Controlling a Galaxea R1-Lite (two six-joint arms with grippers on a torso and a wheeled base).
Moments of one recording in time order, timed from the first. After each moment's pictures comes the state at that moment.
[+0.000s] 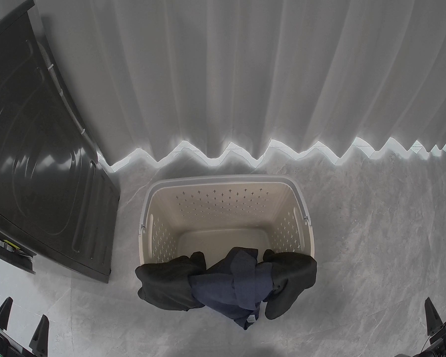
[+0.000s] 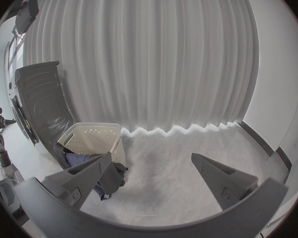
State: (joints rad) left arm -0.01 0.02 -0.02 0.00 0.00 -0.06; right arm -0.01 0.02 -0.02 0.00 0.00 -0.01
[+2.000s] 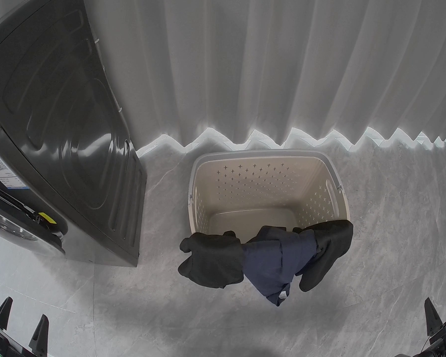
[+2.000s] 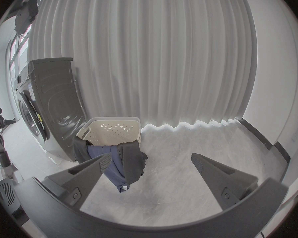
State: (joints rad) left arm -0.01 0.02 -0.02 0.00 0.00 -0.06; right arm 0.00 0.02 -0.02 0.00 0.00 -0.01
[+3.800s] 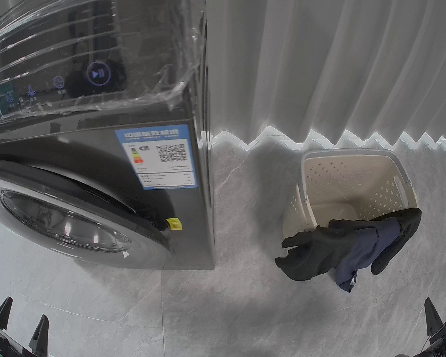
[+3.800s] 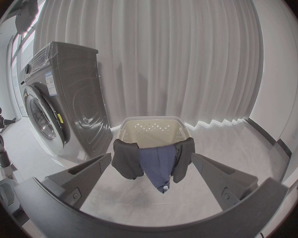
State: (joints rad) left arm -0.01 0.02 -0.02 0.00 0.00 -0.06; right arm -0.01 0.02 -0.02 0.00 0.00 -0.01
